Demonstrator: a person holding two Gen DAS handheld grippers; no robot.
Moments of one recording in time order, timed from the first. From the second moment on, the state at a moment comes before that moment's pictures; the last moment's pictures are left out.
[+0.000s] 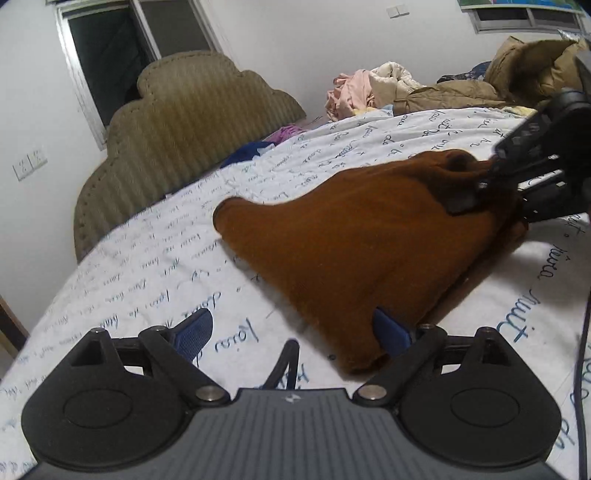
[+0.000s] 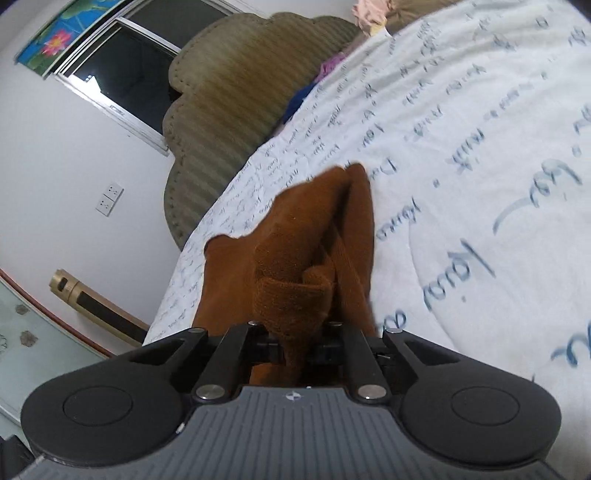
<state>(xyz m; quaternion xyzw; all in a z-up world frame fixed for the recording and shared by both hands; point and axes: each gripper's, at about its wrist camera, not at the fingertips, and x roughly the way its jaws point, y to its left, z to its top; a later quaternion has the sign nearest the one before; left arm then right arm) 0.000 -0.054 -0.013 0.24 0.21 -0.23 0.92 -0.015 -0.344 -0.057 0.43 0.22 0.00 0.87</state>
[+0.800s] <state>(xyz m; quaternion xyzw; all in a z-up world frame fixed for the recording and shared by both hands) 0.042 -0.043 0.008 0.07 0.32 -0.24 0.92 -0.020 -0.332 -0.035 0.27 0.26 -0.04 0.93</state>
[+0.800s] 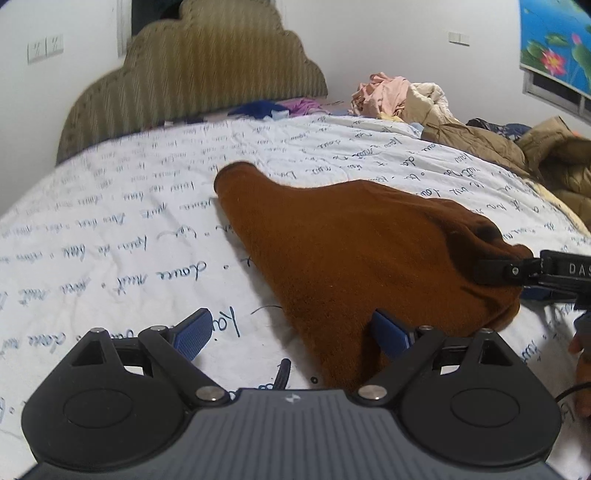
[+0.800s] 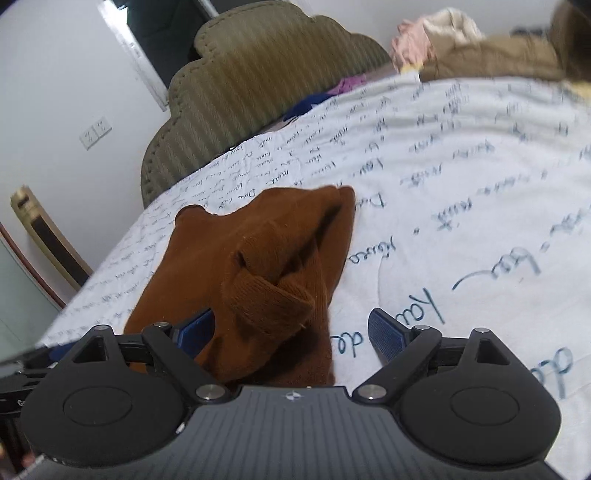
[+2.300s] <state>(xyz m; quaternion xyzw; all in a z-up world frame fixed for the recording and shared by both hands) 0.025 -0.014 0.019 0.05 0.25 -0.12 0.96 -0.001 -0.322 -0.038 0.37 0.26 0.04 0.89</state>
